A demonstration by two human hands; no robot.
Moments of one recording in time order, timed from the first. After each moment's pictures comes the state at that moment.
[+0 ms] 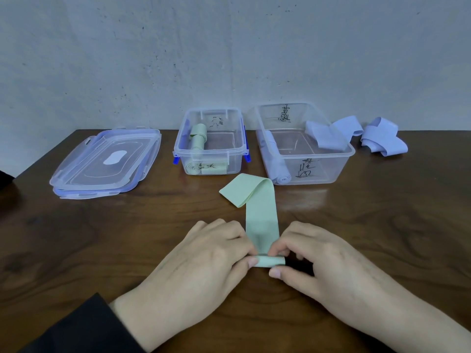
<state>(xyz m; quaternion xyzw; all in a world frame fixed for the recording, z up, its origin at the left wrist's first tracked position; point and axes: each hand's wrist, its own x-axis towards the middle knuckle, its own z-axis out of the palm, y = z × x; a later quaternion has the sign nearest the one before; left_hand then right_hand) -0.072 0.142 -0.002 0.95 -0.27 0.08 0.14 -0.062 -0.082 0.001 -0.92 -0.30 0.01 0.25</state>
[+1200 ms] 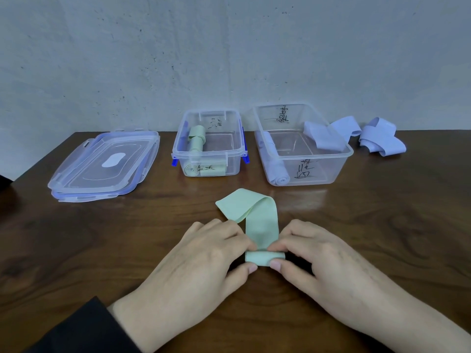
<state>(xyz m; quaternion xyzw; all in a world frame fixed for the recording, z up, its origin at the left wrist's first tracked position) -0.072 0.144 -0.001 0.95 -0.26 0.08 0.14 -0.061 -0.082 0.001 -0.92 -0.29 0.00 0.25</state>
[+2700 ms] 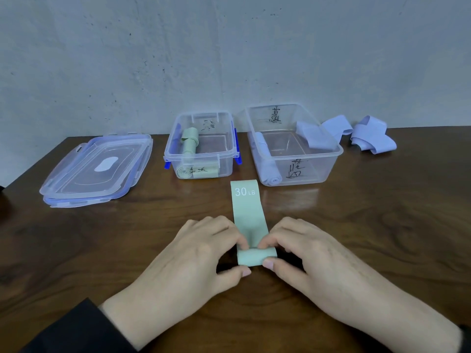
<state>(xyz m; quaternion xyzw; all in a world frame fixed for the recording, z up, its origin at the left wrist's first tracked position) -0.066 0.146 -0.002 0.95 -0.27 0.05 0.17 -0.059 -0.084 0.000 -0.92 -0.30 0.00 0.25</state>
